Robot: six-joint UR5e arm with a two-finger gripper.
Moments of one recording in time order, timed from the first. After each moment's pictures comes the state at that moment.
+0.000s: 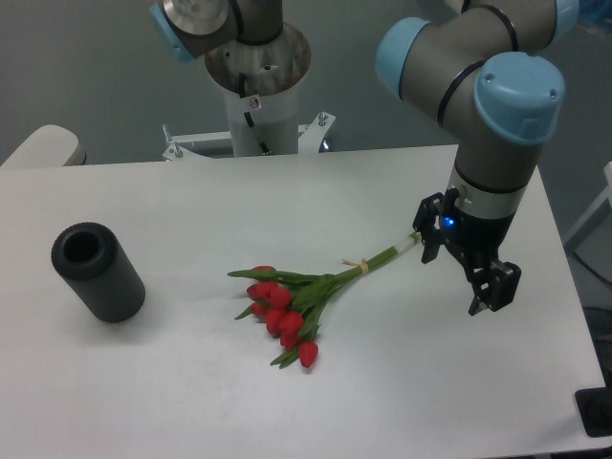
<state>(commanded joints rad) 2.62 -2.01 -1.20 -1.33 1.45 1.66</state>
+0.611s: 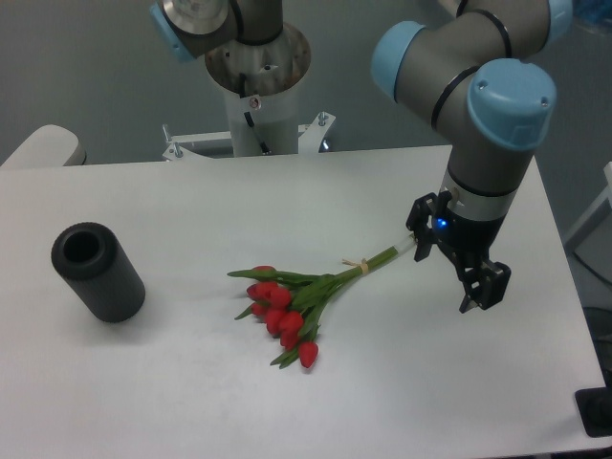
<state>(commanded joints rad) 2.61 -1.97 -1.33 -1.31 1.45 1.57</state>
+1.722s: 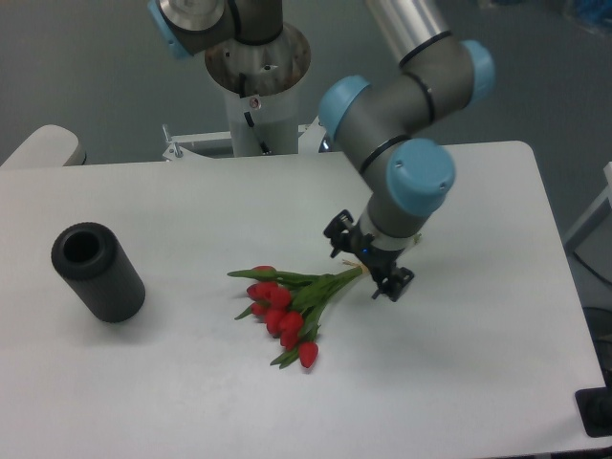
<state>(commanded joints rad) 2.53 -1.95 -1.77 -1.04 1.44 1.29</state>
